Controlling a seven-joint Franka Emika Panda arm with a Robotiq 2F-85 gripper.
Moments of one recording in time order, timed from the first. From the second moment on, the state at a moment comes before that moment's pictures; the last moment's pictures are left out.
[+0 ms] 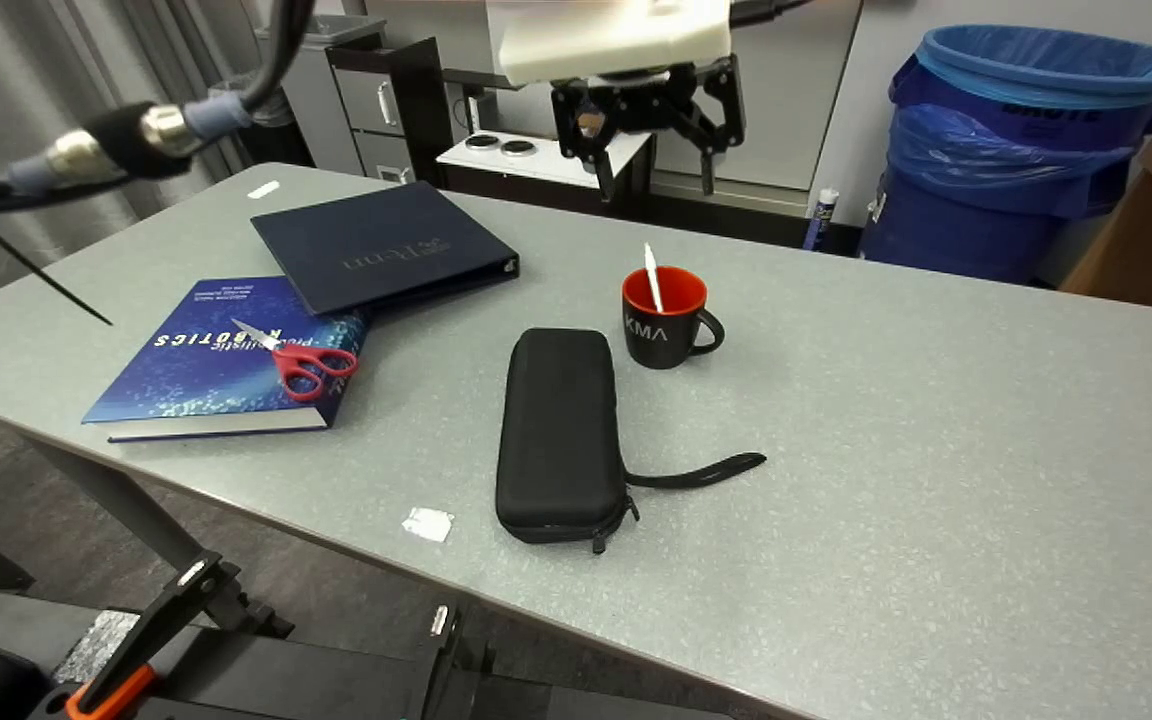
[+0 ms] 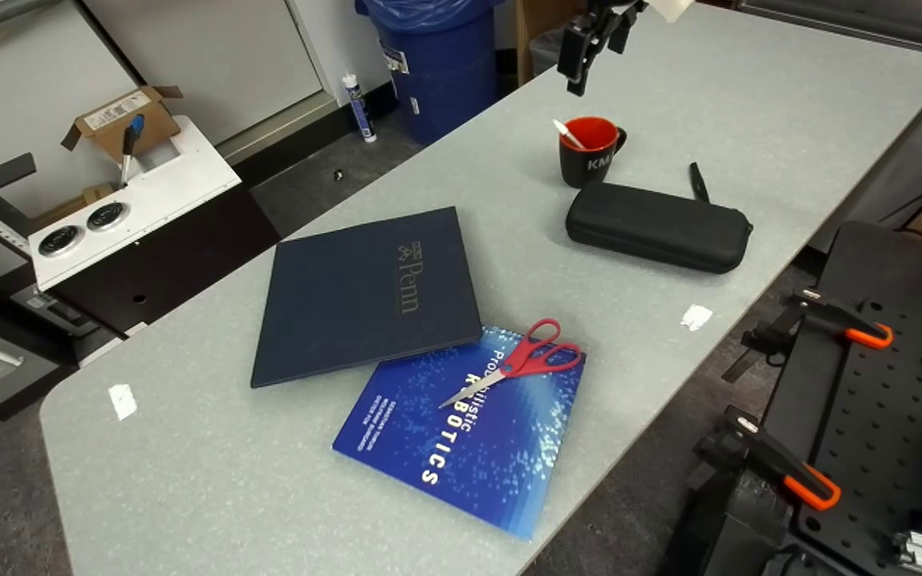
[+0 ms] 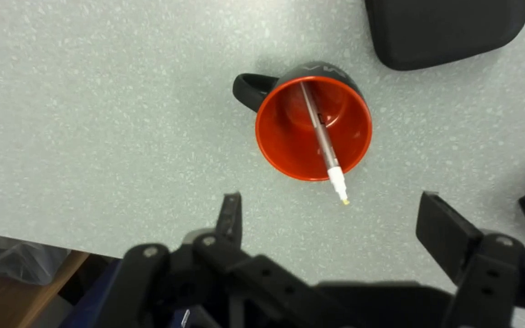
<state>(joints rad) -0.16 0.18 -0.18 -2.27 -0.21 2.68 -0.06</state>
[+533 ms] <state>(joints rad) -0.16 0.39 -0.18 -2.11 -0.18 2.69 -0.05</state>
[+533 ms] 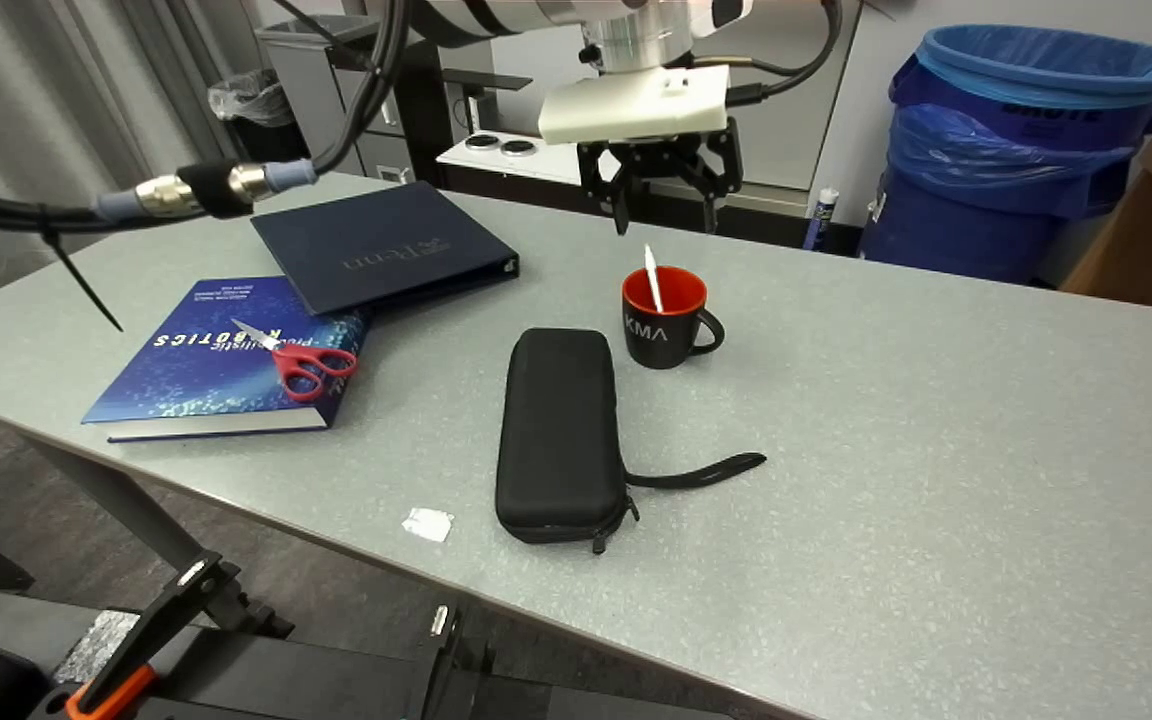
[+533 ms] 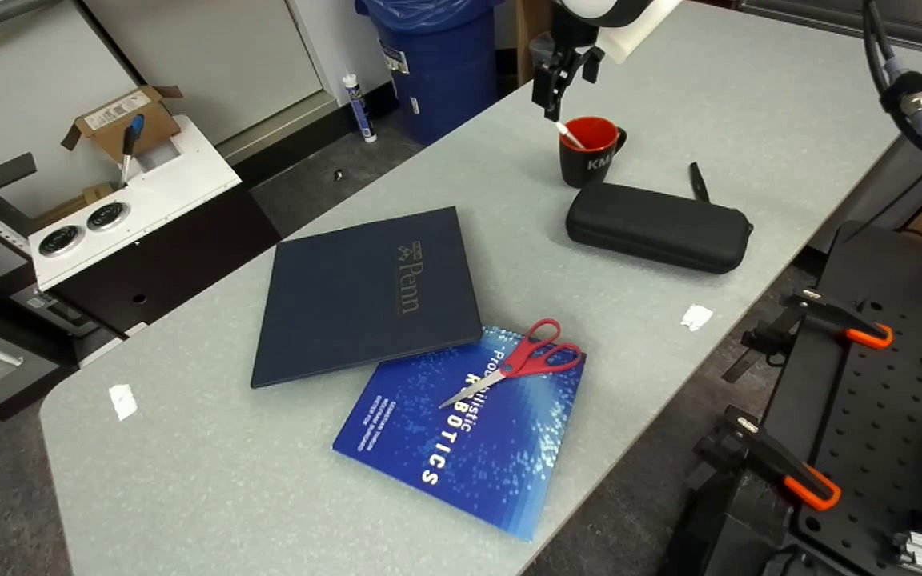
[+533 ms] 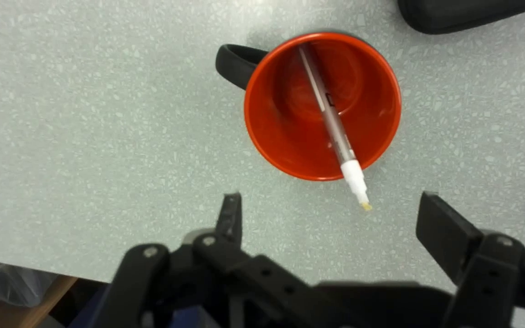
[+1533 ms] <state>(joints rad) -0.14 0.47 -0.16 -2.08 -0.18 2.69 -0.05</state>
